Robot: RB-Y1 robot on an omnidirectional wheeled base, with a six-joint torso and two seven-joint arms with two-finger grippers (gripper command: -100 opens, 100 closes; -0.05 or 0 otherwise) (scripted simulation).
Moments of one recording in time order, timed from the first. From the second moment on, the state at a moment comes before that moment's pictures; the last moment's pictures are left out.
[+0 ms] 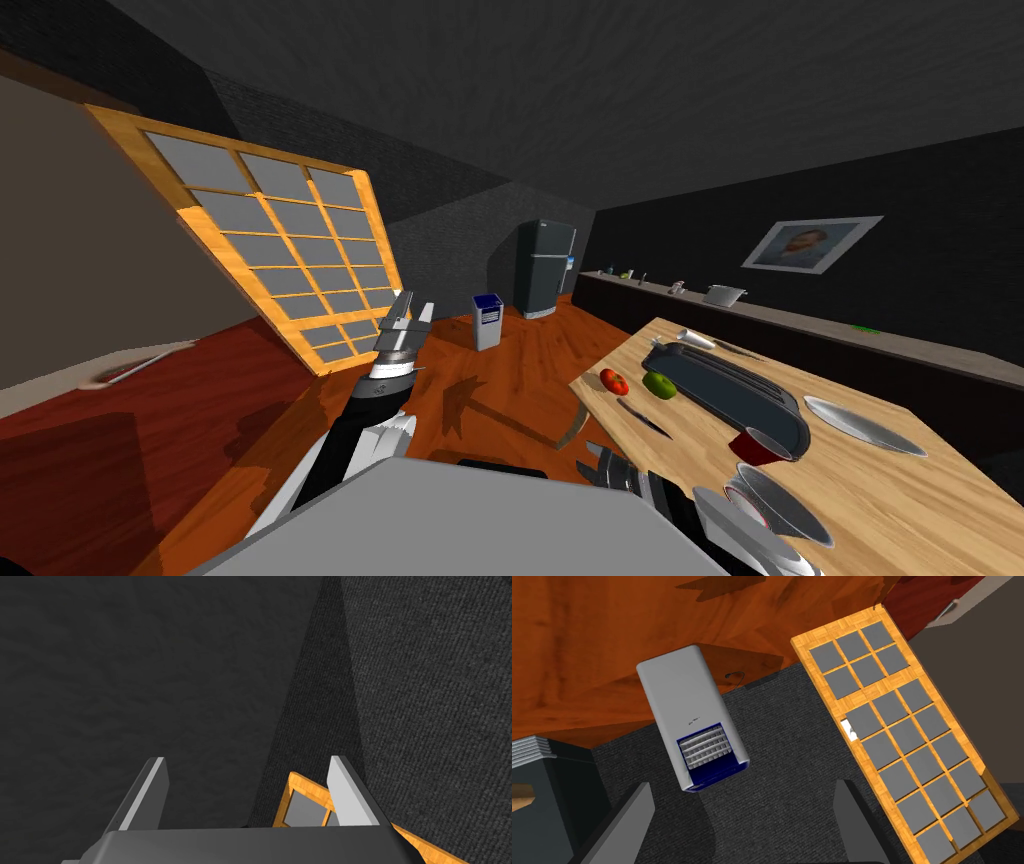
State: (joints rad) left arm 0.52 -0.02 -0.03 -2.40 -0.10 -0.43 0.09; right arm 0.23 -0.94 0.55 -1.27 0.62 -0.76 0.07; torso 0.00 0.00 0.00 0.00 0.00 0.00
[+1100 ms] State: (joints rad) left arm 0.52 -0.02 -0.03 -2.40 -0.10 -0.43 0.09; right arm 0.21 -1.11 0.61 -1.00 0.77 -0.73 0.10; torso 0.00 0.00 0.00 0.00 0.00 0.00
